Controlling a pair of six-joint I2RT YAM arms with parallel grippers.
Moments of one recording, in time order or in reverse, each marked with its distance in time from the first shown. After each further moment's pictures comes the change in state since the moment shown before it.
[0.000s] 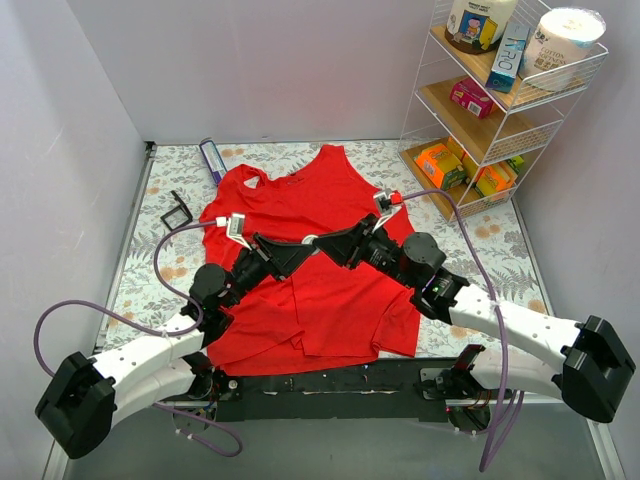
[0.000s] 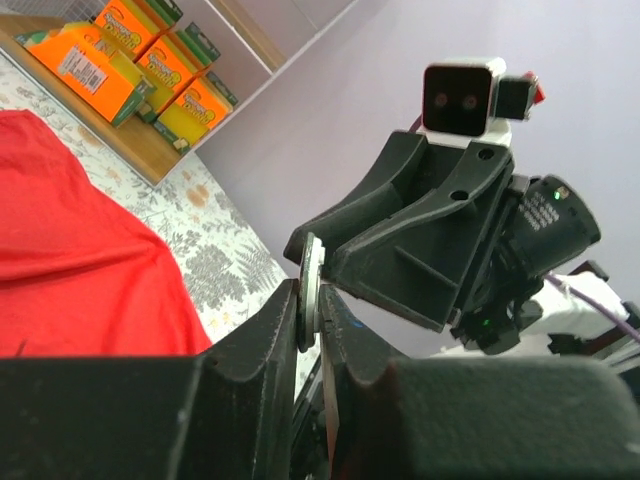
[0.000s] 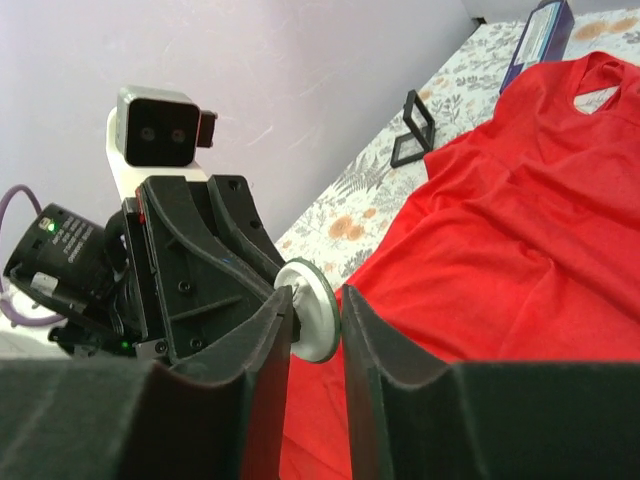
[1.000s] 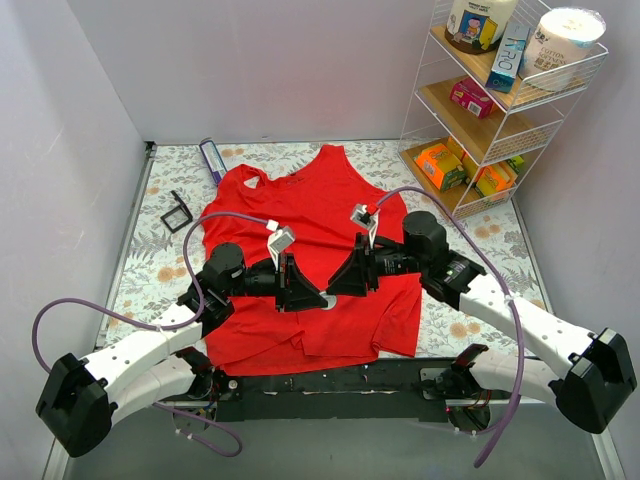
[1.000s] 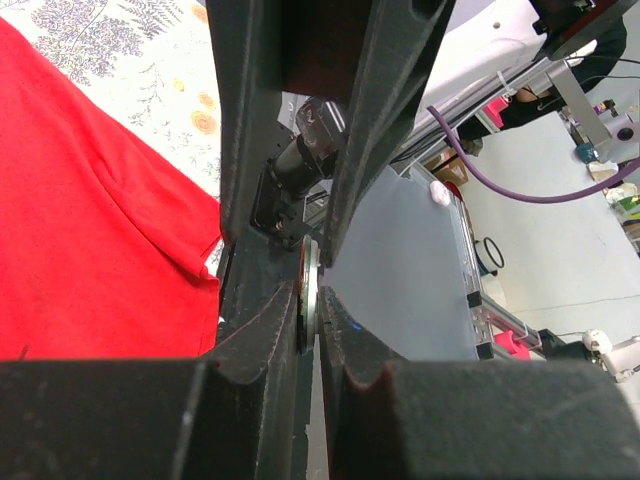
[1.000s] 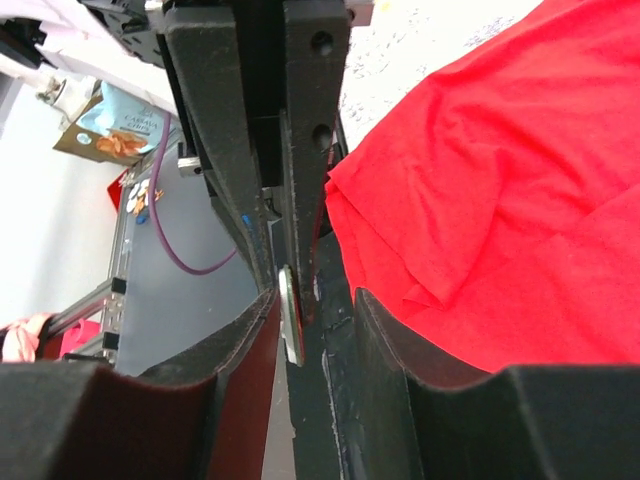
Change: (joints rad) left arm -0.005 0.000 0.165 -0.521 0.673 0.313; right arm -0.166 -0.030 0.116 -0.531 -0.751 -0.221
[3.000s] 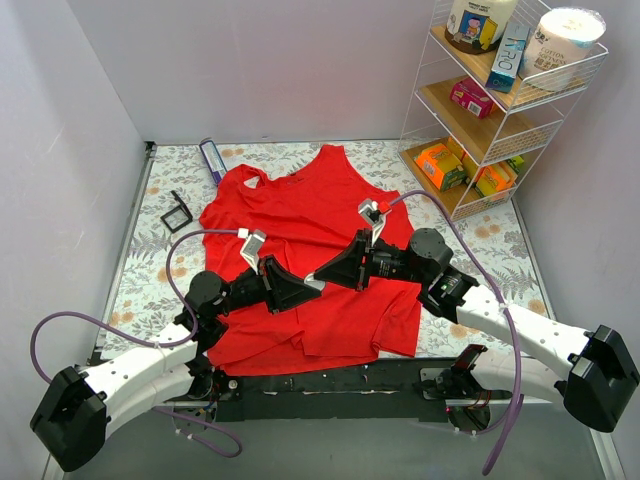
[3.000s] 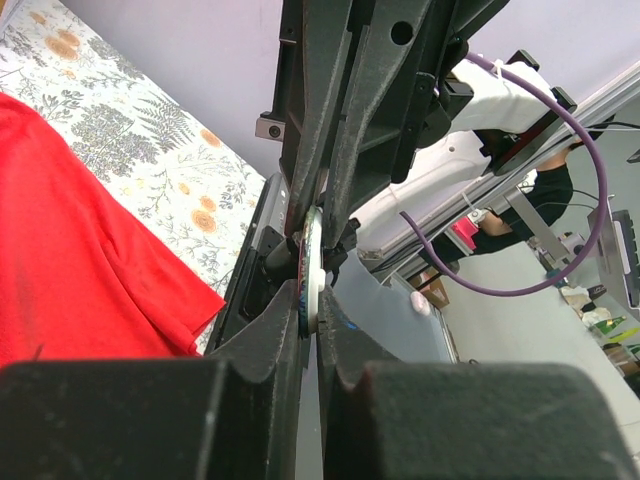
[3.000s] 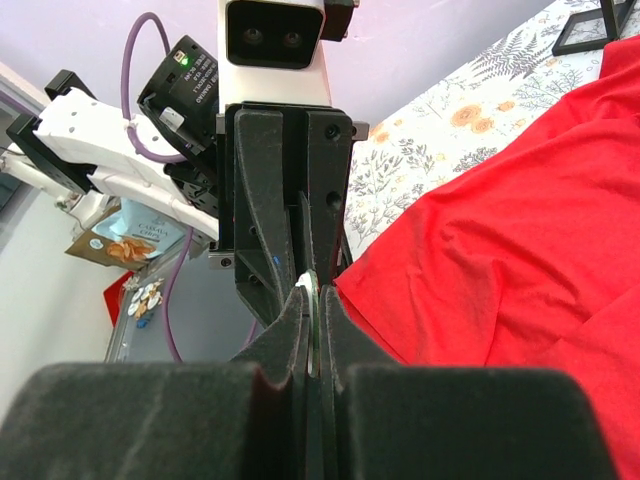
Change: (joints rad) left arm 0.000 -0.111 -0.220 0.414 -0.228 -0.257; right arm 0.105 -0.024 -0.114 0.410 0.246 0.199
